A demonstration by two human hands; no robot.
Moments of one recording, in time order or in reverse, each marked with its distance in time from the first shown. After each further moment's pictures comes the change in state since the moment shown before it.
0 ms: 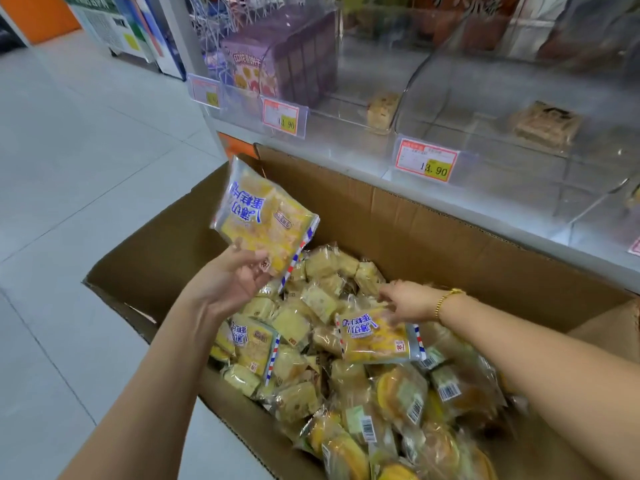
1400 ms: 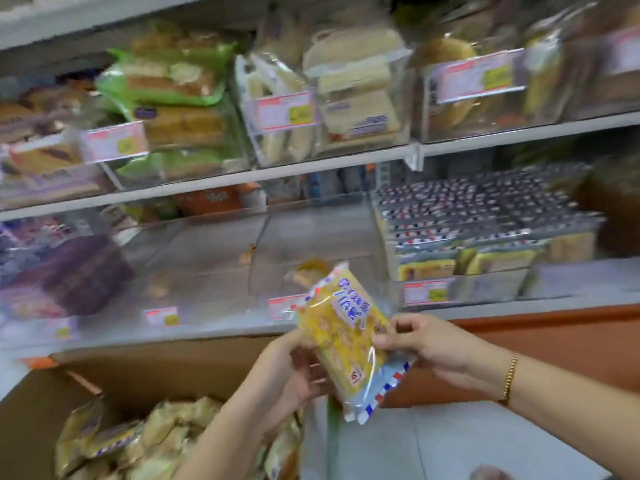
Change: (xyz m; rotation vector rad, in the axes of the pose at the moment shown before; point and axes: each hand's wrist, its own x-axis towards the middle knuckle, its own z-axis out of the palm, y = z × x) left_hand -0.150 -0.159 0.378 0.462 -0.584 -0.286; right_hand -0.431 0.147 0.043 1.708 0.791 -0.054
